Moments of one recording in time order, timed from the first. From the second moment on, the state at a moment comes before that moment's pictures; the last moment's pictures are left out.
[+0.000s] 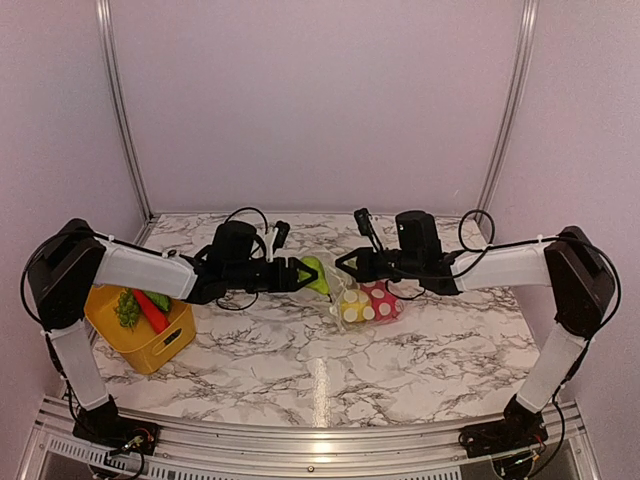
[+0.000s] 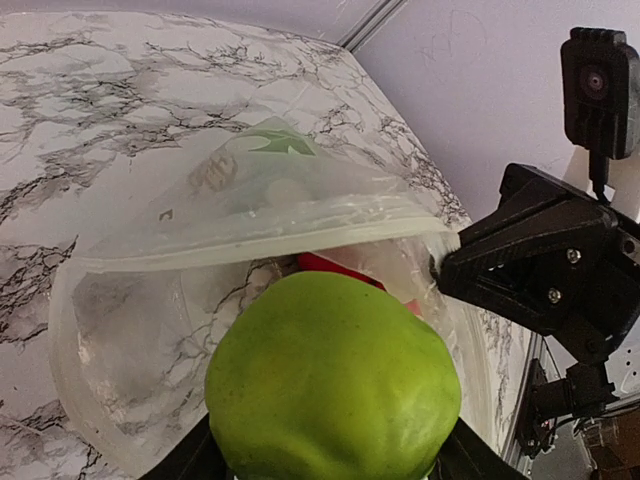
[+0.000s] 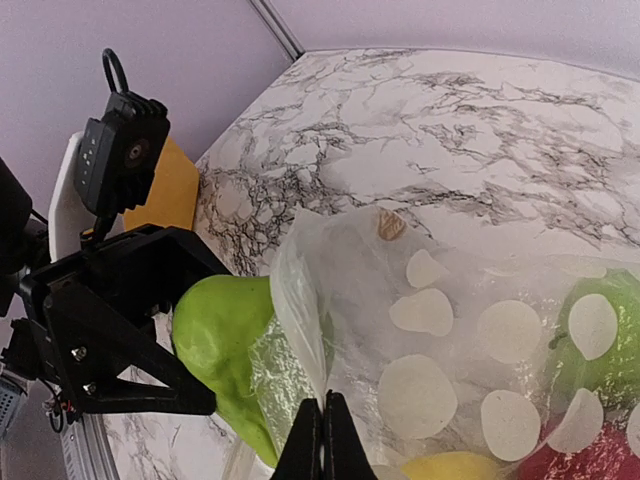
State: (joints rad) left arm -0.73 1.85 1.03 0.37 0.34 -0.59; right arm 0.62 1.71 0.99 0.31 -0.44 0.39
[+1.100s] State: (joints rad) left arm -0.26 0.85 0.78 -0.72 -0.18 -0.60; right arm 0.62 1.71 0.98 0.34 -0.46 0.39
